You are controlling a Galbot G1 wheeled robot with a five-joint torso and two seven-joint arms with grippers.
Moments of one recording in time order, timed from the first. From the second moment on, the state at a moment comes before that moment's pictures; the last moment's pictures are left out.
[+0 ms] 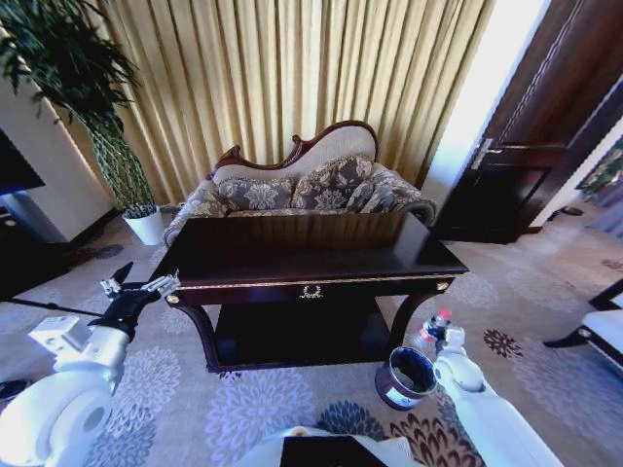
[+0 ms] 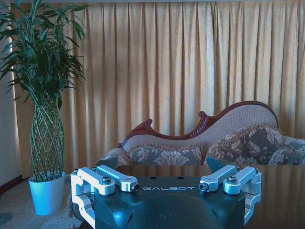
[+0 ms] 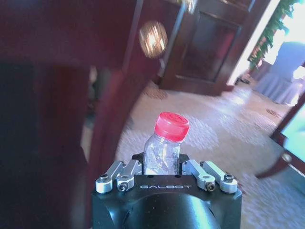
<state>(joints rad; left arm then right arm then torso) 1.68 -1.07 -1.00 -2.50 -0.71 0.42 -0.21 -1.30 1.03 0.54 1.36 0.46 -0.19 0.40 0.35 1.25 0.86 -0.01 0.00</state>
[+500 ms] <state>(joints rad) 1.67 -1.07 -0.96 -2.50 -0.68 0.41 -0.21 -1.28 1.05 0.54 1.30 0.43 -0.15 0.39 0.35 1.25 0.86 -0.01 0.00</state>
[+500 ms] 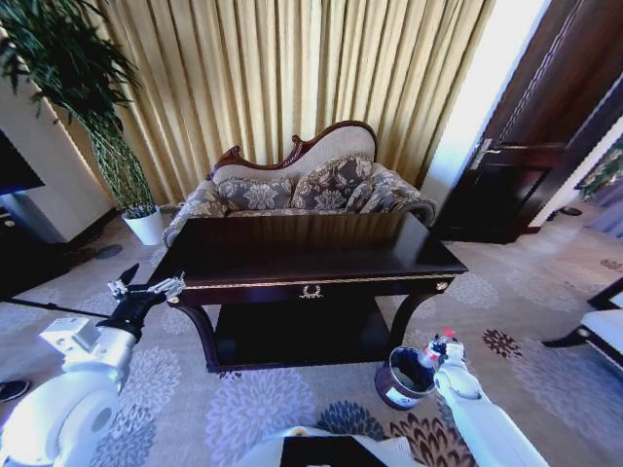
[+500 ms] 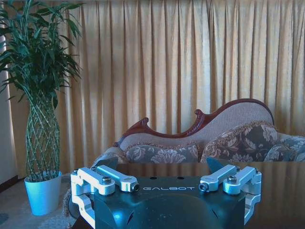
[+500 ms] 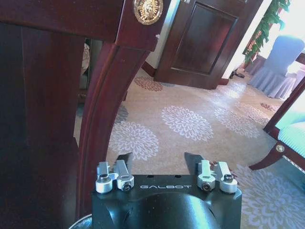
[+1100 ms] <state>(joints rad) 1.67 -1.07 -0.97 -2.50 -0.68 0.41 -0.21 -1.30 1.04 0.56 1.35 0.45 -0.16 0.40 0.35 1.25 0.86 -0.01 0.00</state>
